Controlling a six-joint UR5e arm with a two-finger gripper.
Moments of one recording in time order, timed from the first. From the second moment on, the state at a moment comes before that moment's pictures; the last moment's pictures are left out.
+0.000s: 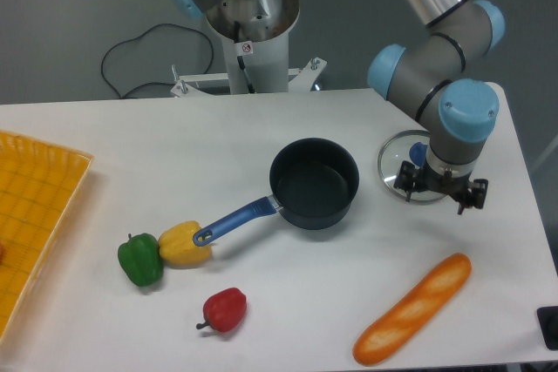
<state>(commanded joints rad) 2.74 -2.16 -1.46 -0.97 1.60 1.06</state>
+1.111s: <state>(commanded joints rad) 2.66 -2.34 -1.29 -0.92 1.60 1.24</state>
